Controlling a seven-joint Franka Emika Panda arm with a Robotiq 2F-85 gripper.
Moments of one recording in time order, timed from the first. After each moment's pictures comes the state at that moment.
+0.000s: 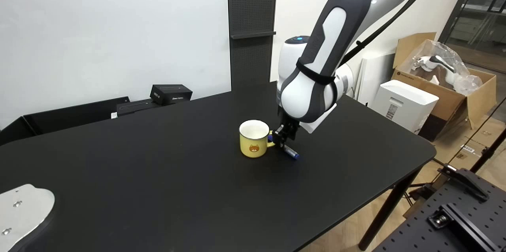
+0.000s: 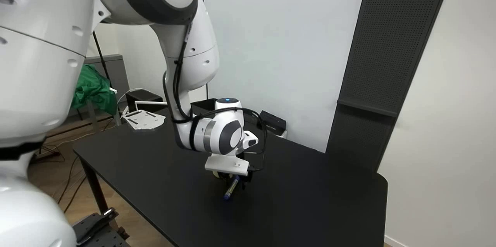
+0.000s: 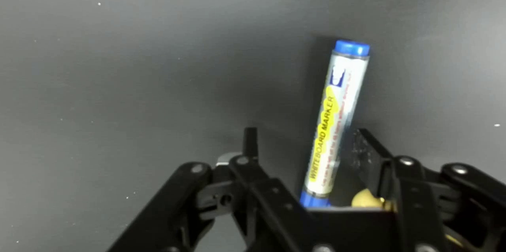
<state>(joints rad) 0.11 0.52 -0.07 -2.35 -0.18 2.94 -0.09</state>
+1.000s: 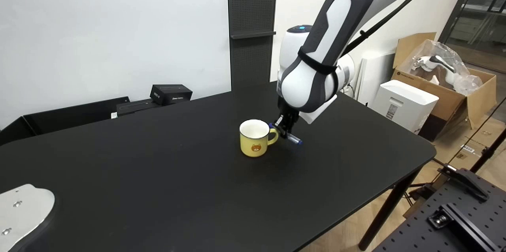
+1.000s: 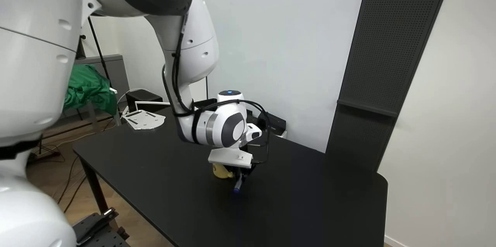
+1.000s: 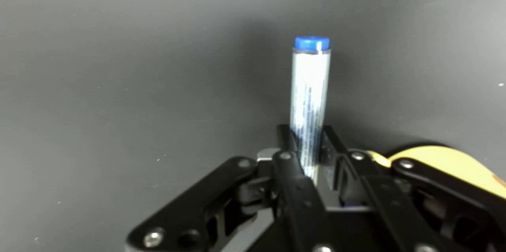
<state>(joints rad) 0.11 0.47 -0.08 -2.35 -0.17 2.92 -0.09</state>
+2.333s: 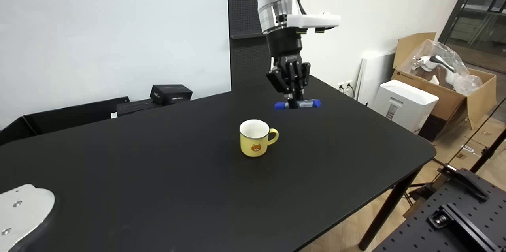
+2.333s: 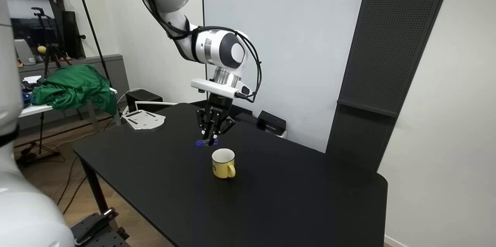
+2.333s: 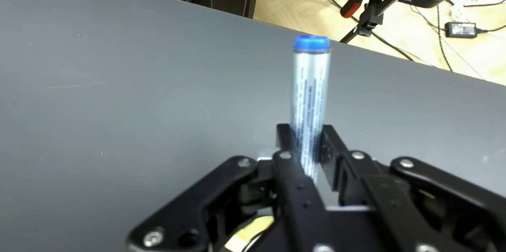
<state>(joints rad) 0.09 0.20 0.04 -2.06 0.07 1.78 -0.10</state>
